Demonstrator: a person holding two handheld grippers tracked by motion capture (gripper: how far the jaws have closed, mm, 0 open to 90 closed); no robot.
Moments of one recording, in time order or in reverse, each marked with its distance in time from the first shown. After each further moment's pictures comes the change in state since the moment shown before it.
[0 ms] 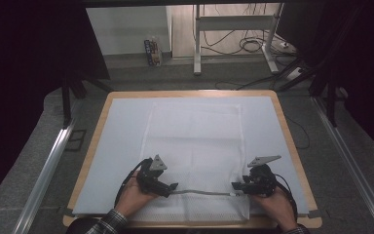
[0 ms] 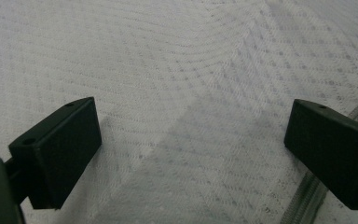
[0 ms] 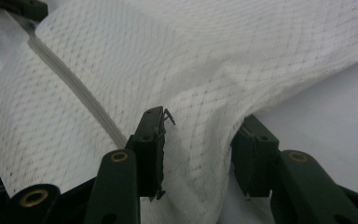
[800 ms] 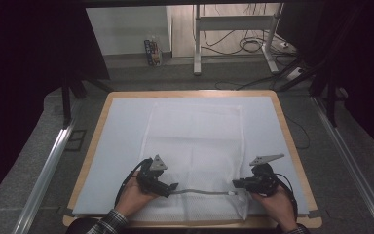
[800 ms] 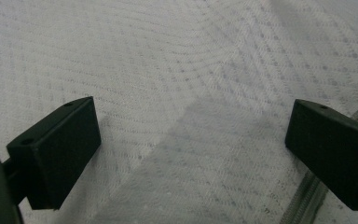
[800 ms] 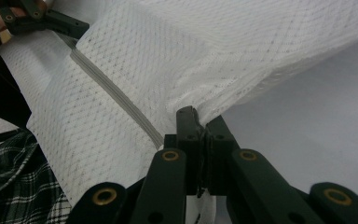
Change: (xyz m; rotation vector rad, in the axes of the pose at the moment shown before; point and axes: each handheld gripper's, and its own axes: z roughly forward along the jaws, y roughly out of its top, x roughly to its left) left arm -0.001 0.000 0.001 0.000 0.002 -0.008; right arm 0.006 0.004 -0.011 -0.016 0.090 0.035
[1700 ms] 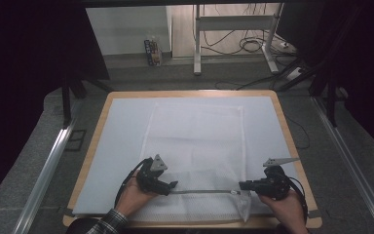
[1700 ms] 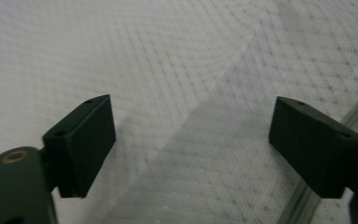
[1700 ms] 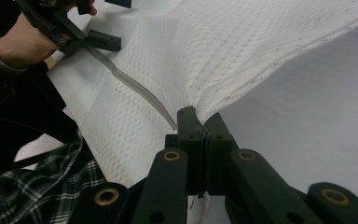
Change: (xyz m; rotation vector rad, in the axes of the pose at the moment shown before) left arm -0.007 0.008 -0.008 -0.015 0.062 0.061; right arm -0.007 -0.015 -0.025 -0.084 0.104 0.101
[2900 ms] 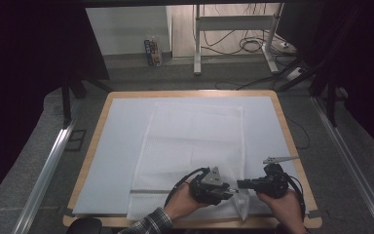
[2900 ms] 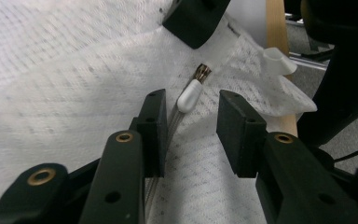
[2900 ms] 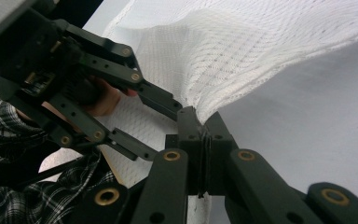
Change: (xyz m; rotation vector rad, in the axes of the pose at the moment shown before) left arm -0.106 0.084 0.058 -0.147 -0.432 0.207; right arm -0.001 0.004 0.003 -0.020 0.049 0.074
